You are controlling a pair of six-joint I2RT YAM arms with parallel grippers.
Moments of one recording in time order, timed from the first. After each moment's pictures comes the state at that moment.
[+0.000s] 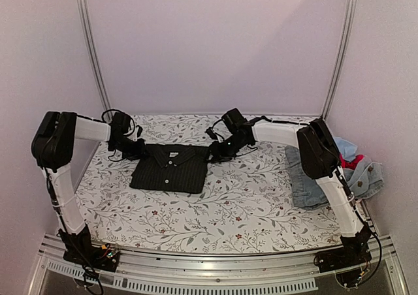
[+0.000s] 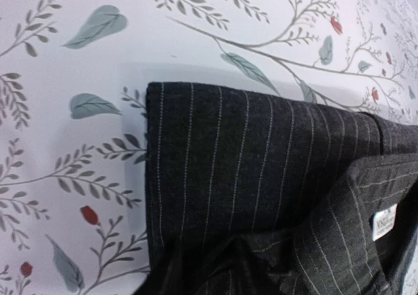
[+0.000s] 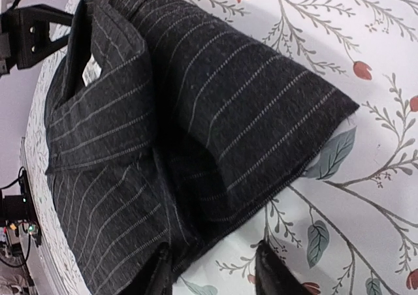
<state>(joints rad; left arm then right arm) -0.13 1.99 1.19 -0.25 0.28 -0.25 0.66 2.50 2.04 -0.52 -0.53 0.26</state>
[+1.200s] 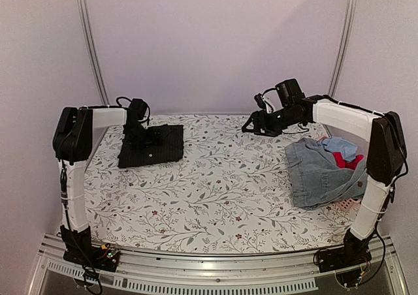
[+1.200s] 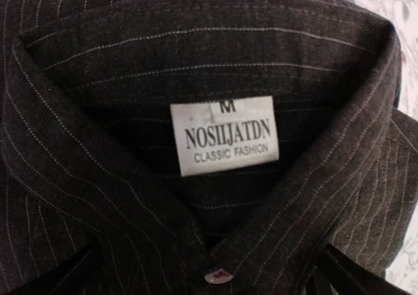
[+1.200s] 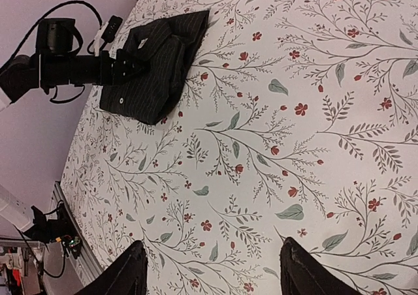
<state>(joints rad) -0.22 2.21 1.63 -0.57 0.05 -0.38 0.46 1.84 1.52 -0.47 -0.50 0.34</state>
